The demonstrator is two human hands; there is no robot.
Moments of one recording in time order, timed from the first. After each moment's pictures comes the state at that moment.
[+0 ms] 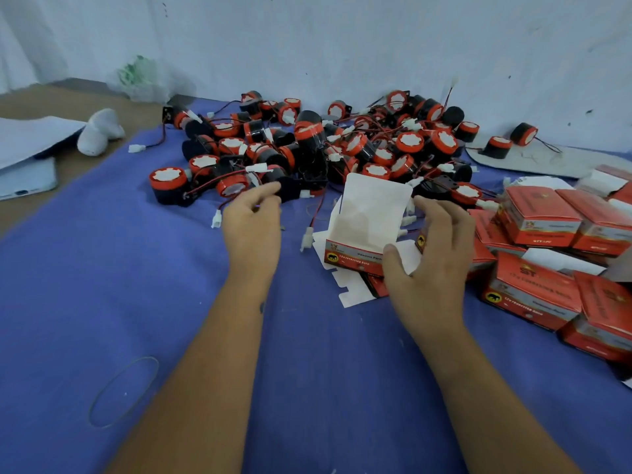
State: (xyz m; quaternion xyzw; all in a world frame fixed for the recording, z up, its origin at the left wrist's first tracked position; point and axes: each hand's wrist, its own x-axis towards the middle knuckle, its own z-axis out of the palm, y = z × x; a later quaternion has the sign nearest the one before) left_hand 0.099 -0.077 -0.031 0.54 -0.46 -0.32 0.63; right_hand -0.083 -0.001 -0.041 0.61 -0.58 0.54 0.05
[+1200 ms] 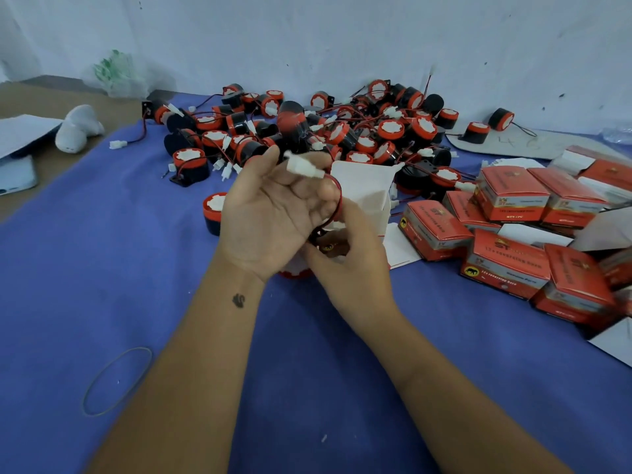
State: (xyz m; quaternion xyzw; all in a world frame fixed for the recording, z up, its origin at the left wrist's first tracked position) left_hand 0.085 -0.037 0.011 0.11 -0.42 -0.73 0.53; right_hand -0.027 0.005 -0.043 0.62 -0.50 0.56 -0.24
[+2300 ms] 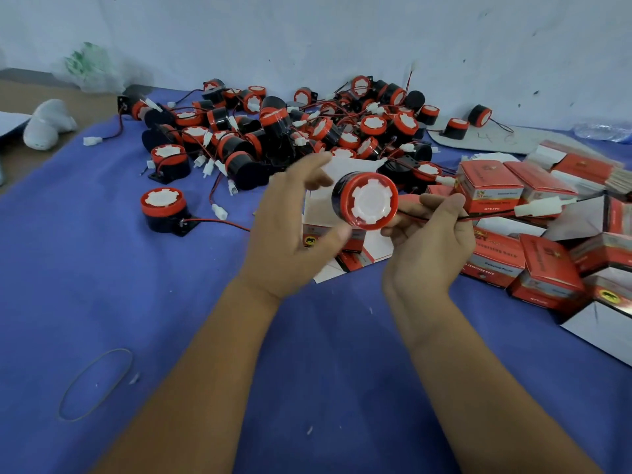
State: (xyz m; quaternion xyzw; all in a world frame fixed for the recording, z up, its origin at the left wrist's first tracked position) left_hand 0.065 -0.025 -0.027 0.28 -0.77 -0.19 0.55; right_hand -0.072 0.012 -0.008 0.19 -0.39 0.85 -0.29
